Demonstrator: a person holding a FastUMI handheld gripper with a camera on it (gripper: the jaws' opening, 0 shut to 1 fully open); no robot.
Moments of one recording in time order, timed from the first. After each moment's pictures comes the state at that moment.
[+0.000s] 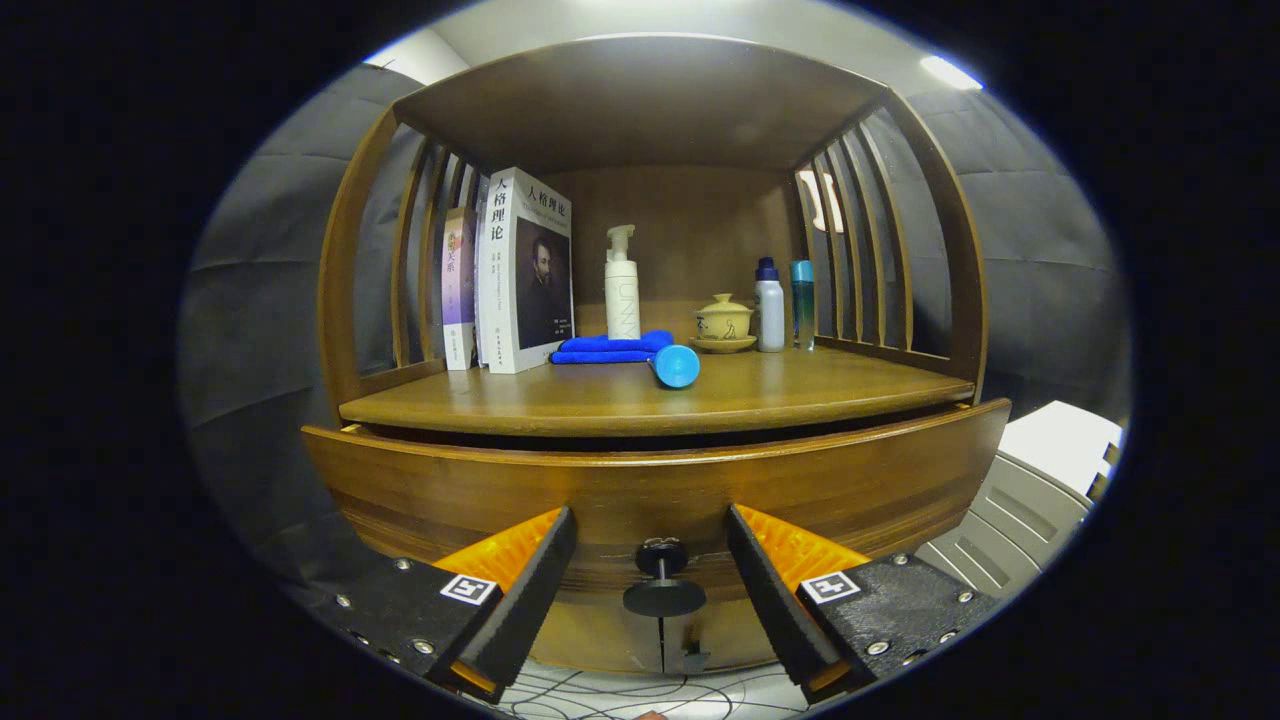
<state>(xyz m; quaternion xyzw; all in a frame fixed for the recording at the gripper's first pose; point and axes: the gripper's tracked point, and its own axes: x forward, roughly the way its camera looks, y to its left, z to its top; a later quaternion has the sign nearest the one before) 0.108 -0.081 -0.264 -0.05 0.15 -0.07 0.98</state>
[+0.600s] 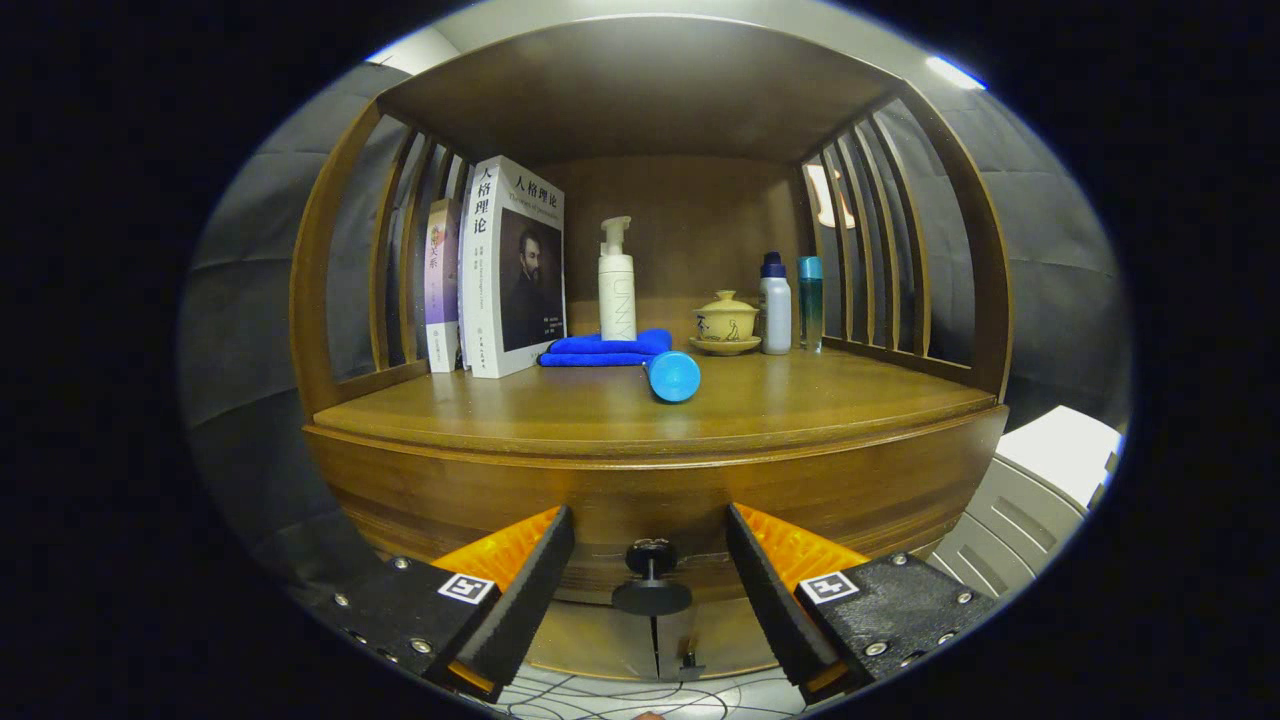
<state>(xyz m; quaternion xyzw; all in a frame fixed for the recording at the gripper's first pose) 0.115 -0.094 -0.254 -0.05 0.18 -0.08 0.98</state>
